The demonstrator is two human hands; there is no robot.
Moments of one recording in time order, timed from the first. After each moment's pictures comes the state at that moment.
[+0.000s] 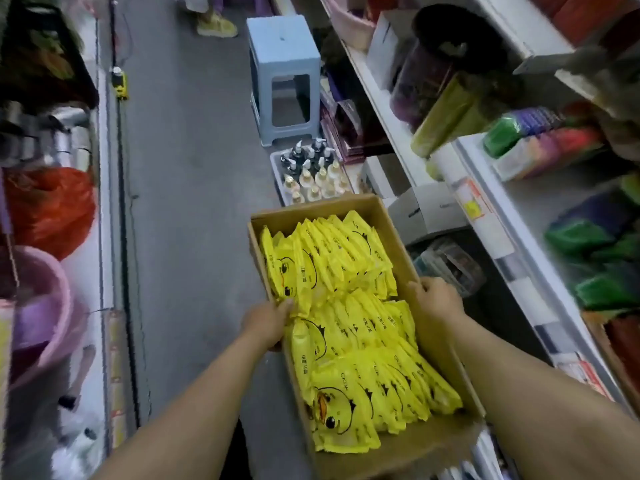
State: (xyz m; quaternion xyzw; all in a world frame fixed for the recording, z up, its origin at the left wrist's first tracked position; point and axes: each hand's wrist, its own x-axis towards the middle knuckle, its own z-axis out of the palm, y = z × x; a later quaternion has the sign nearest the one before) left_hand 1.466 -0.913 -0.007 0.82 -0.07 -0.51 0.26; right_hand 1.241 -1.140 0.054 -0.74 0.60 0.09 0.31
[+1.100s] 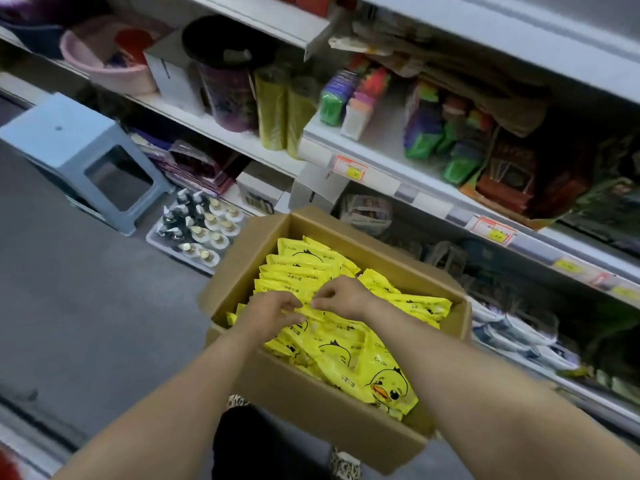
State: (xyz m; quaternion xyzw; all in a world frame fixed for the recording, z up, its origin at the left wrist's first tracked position) left_hand 1.546 -1.025 0.081 0.59 -0.66 -0.47 0.03; right_hand 1.345 -1.047 0.081 -0.62 0.64 0.02 0.46
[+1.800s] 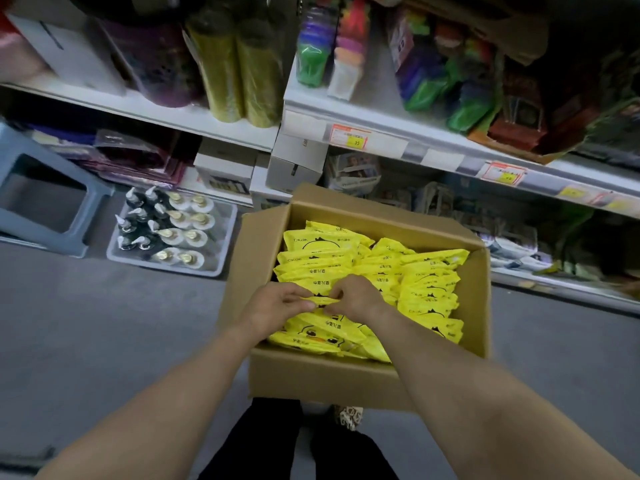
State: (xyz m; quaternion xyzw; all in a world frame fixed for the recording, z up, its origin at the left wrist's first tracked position) left_hand 1.608 -1.093 0.057 0.49 -0.59 -0.64 0.01; right_hand 1.414 -1.045 0.046 -0.50 0.77 0.08 0.40
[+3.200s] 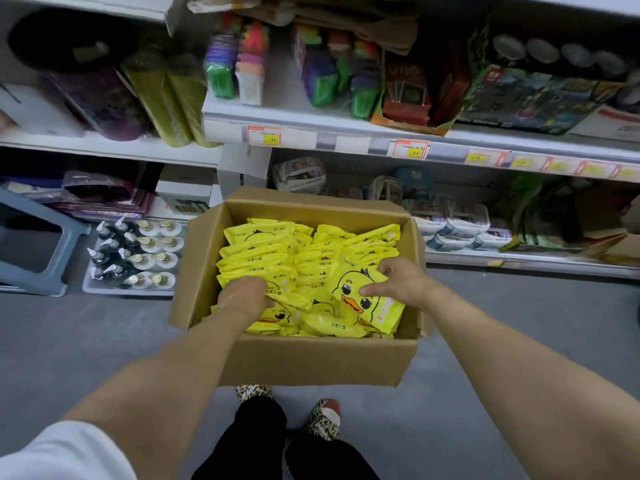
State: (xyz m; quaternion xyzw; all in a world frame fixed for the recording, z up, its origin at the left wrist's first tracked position) left_hand 1.528 -1.044 0.073 0.48 -0.81 -0.21 -0.26; right_hand 1.259 -0.909 0.131 -0.35 0.82 -0.08 0.45
